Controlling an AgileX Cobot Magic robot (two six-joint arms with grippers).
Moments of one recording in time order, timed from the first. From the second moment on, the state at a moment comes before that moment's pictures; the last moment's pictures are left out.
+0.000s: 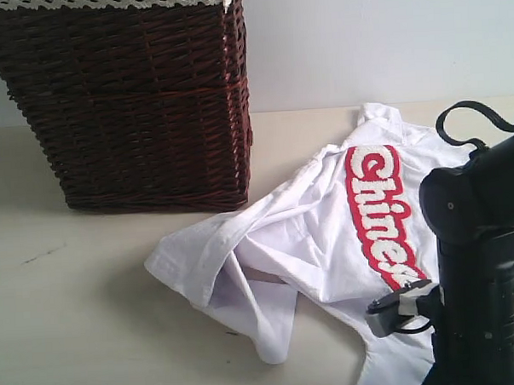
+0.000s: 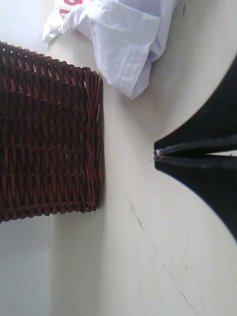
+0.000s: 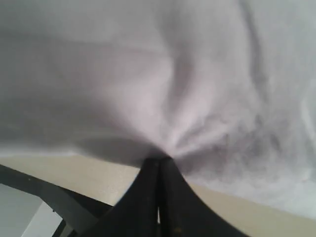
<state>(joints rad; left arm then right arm) -0.20 0.01 0.00 -0.20 0.37 0.10 0.32 1.85 -0.76 0.16 1.07 -0.17</state>
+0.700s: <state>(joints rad) -0.20 0.01 0.00 -0.20 0.37 0.10 0.18 1.69 -0.84 -0.46 0.60 0.49</state>
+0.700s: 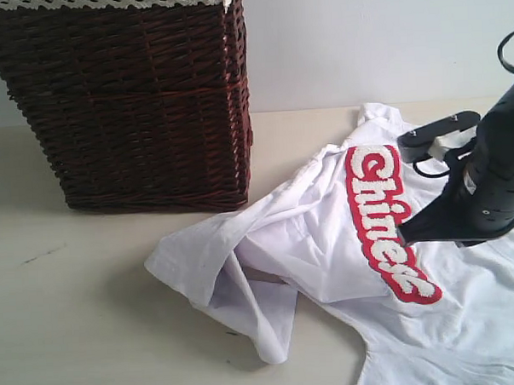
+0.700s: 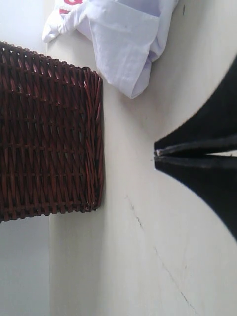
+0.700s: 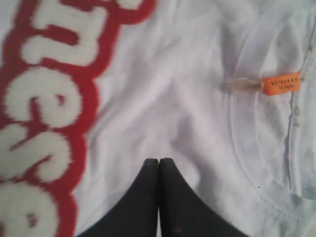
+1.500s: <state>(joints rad) -0.20 0.01 0.00 -0.20 0.37 0.10 -0.18 1.88 -0.85 -0.52 0.47 0.54</state>
